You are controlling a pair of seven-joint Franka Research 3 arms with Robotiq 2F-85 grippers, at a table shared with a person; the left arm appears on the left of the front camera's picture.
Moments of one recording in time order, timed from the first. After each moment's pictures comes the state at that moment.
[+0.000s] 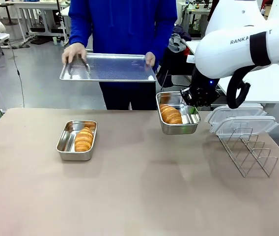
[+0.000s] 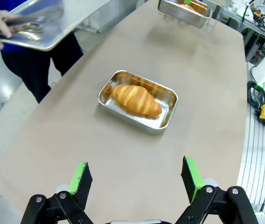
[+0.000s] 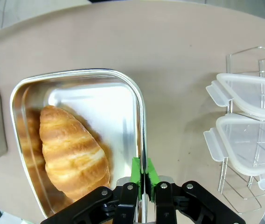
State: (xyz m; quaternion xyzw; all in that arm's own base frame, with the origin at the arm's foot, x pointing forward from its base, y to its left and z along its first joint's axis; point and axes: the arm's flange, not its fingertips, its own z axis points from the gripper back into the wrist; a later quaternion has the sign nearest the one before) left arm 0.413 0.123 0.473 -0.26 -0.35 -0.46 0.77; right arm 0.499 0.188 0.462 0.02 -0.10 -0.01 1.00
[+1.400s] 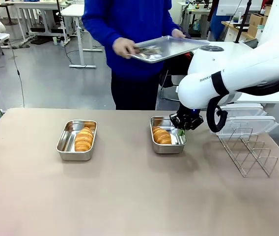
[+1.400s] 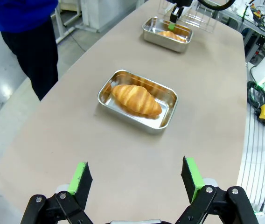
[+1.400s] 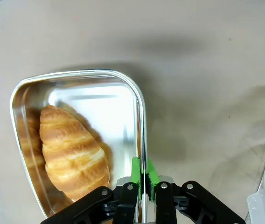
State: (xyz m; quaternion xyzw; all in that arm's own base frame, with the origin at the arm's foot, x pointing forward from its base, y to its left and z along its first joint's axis) left arm 0.413 0.124 0.473 -0.26 -0.35 -0.46 0.77; right arm 0.548 0.197 0.331 0.03 -0.05 -0.02 1.00
